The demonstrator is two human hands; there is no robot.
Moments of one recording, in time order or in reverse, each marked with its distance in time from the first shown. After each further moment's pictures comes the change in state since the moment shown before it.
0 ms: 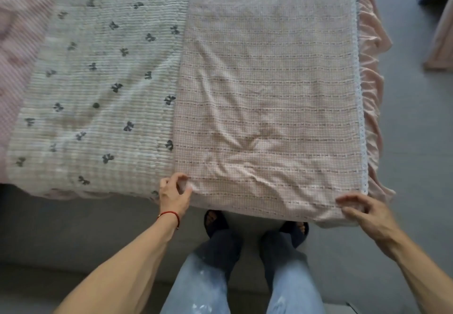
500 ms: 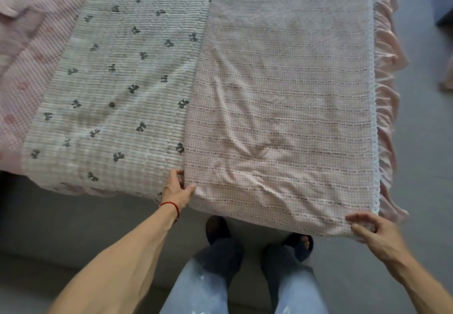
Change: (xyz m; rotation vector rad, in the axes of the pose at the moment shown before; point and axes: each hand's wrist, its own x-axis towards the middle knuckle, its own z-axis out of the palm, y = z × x) left_hand 0.021 0.000 -0.013 -0.140 -0.073 -0.116; right_hand 0.003 0.008 0.008 -0.065 0.027 -0.007
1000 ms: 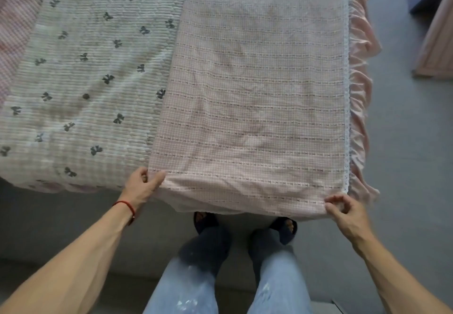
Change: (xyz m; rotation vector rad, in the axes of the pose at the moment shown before) left_hand -0.006 -0.019 -0.040 -0.188 -0.090 0.007; right_hand 0.002 0.024 0.010 -0.005 0.133 0.071
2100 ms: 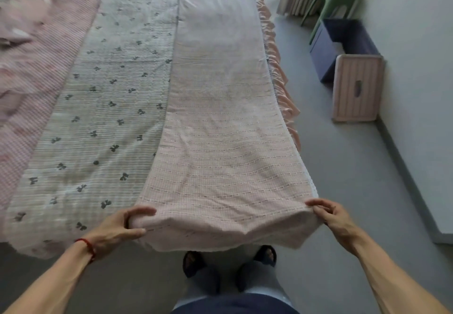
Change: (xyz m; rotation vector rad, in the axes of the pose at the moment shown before) left_hand -0.121 0.122 -0.129 0.167 -0.566 0.243; right_hand -0.141 -0.142 -0.118 0.307 -0.086 -0.040
